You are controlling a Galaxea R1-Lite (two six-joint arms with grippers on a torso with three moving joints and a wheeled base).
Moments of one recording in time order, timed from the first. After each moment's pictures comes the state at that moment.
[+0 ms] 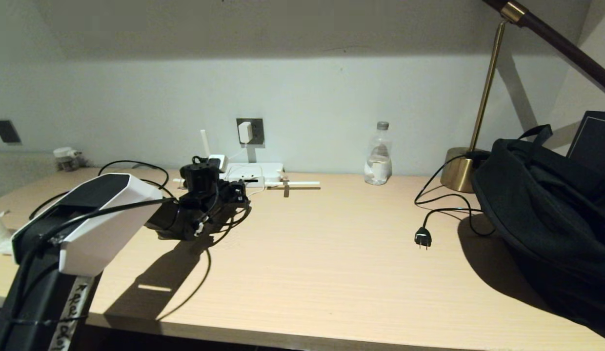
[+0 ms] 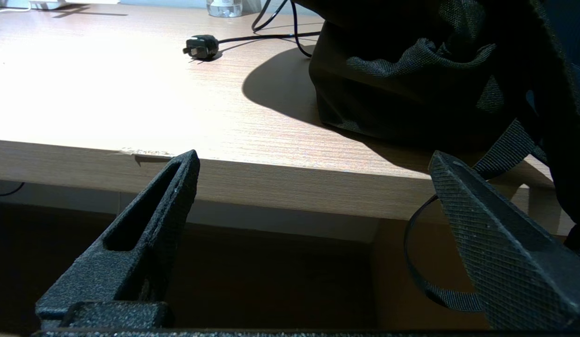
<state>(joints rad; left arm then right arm) -0.16 2.48 -1.56 -0.78 0.02 0.00 0.00 0.00 0.00 0.00 0.01 -0.02</state>
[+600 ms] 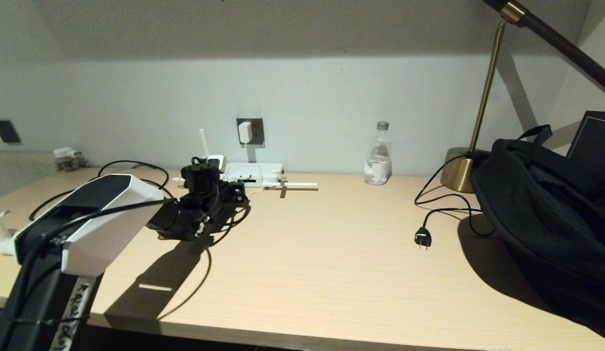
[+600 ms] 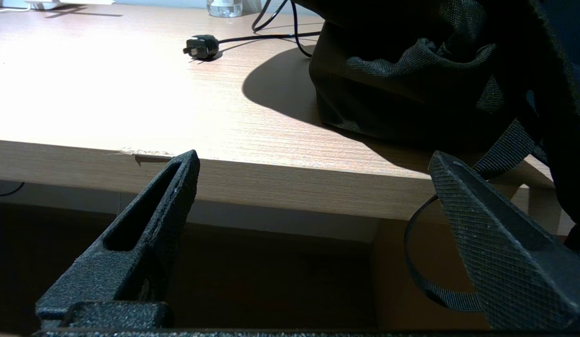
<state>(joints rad) -0.16 2.49 -1.57 -0.78 0.05 -0.01 0.00 0.00 0.00 0.00 0.01 -0.02</state>
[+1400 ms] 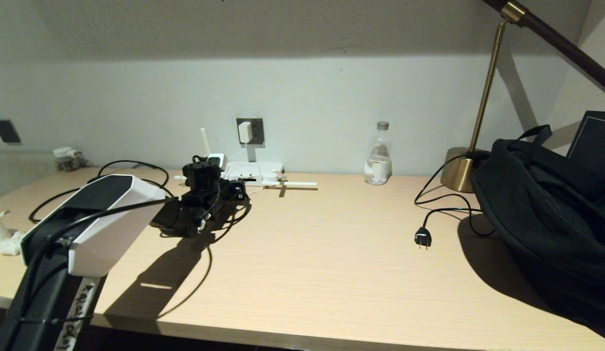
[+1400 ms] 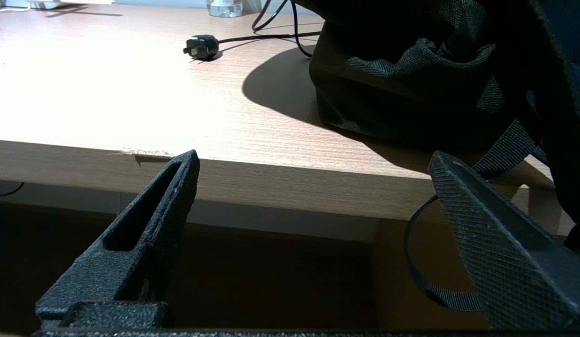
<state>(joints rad) -0.16 2.51 -1.63 -0.73 0.04 -0.03 0.00 0.00 0.00 0.00 0.01 -0.02</state>
